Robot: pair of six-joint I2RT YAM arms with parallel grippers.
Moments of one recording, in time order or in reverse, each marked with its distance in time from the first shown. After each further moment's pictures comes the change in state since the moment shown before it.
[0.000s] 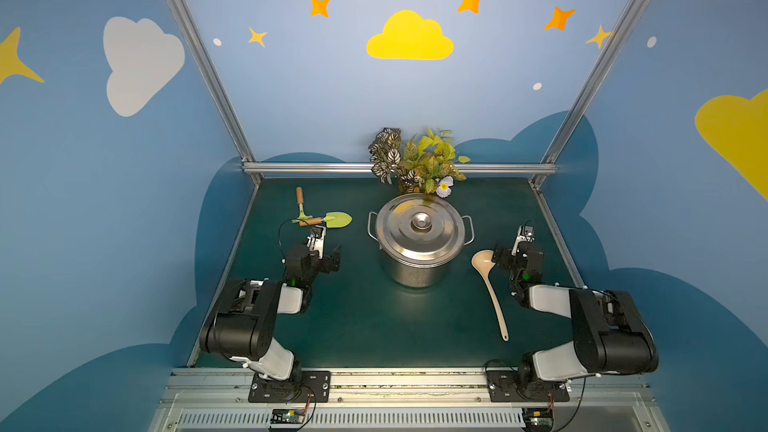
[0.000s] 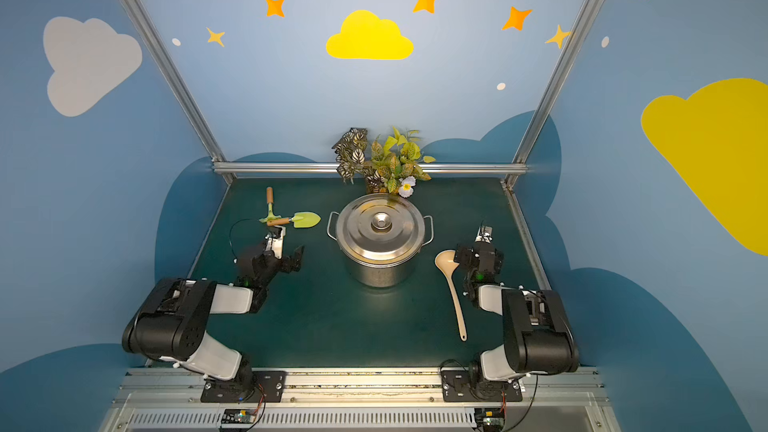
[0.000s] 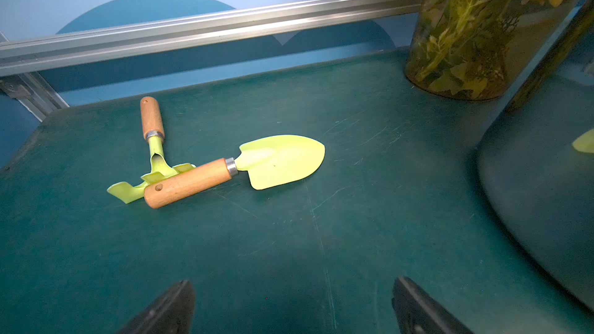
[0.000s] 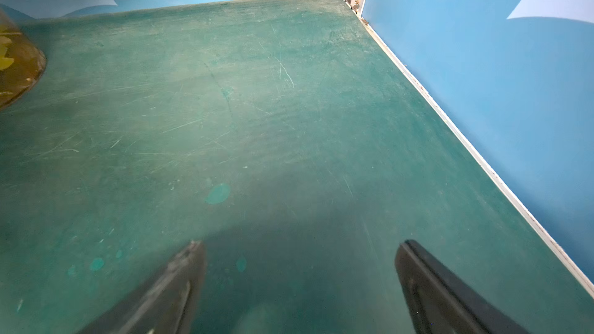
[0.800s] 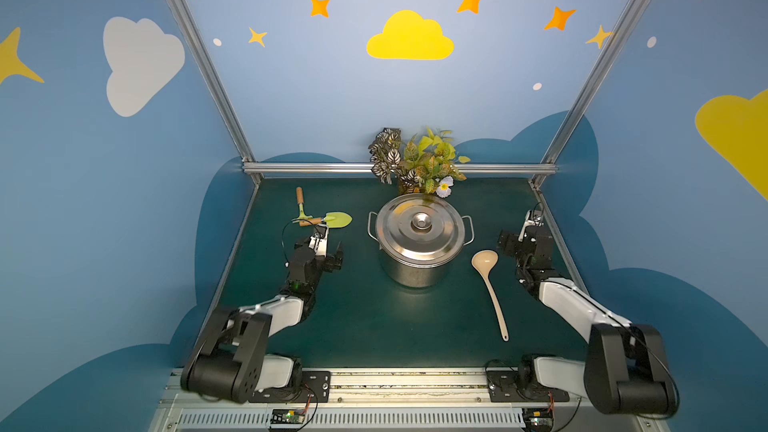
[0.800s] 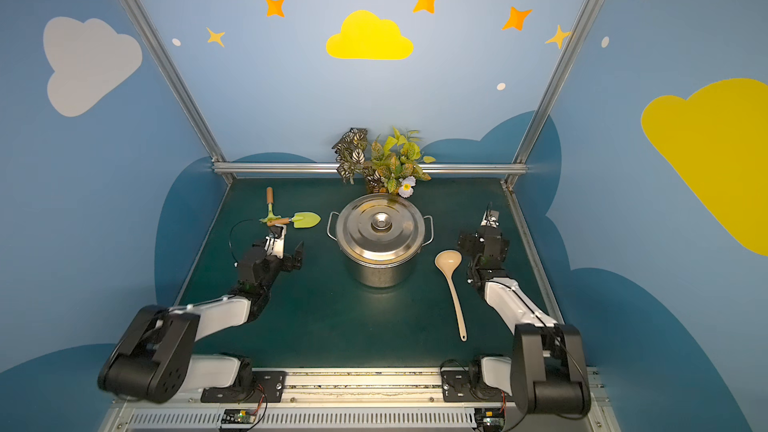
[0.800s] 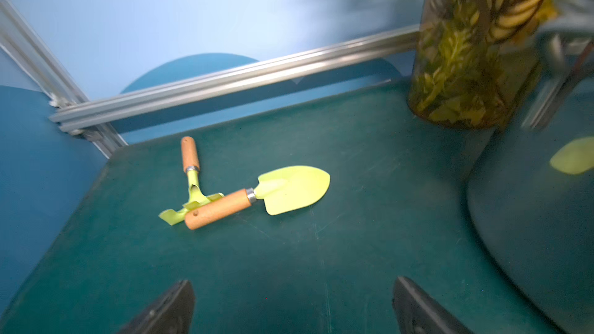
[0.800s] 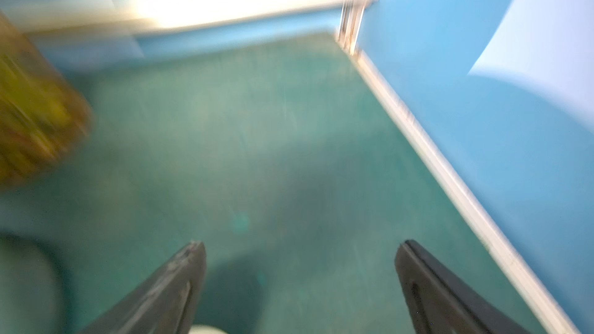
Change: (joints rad) left arm -0.114 -0.322 -0.001 -0.202 -0.229 0.010; right arm 0.018 -0.269 0.253 -0.466 0.032 0.089
